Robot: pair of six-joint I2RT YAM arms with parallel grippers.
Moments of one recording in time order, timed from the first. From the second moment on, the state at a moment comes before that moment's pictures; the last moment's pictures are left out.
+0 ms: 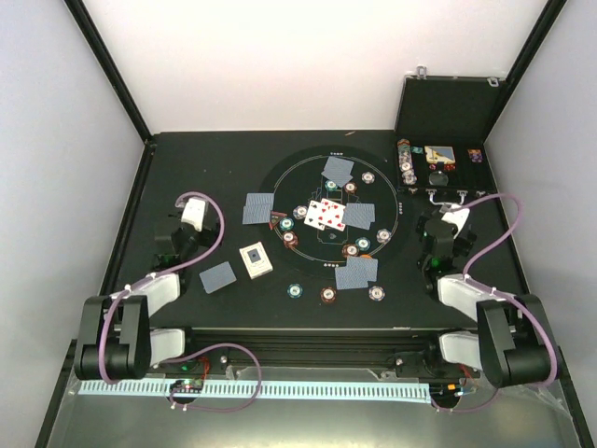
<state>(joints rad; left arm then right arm) 0.05 1.21 0.31 0.57 0.21 0.15 0.15 1.23 0.32 0.53 0.68 0.17</state>
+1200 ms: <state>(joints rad) -0.02 1.39 0.30 0.91 0.01 0.08 0.07 1.41 0.25 1.02 0.28 0.02</state>
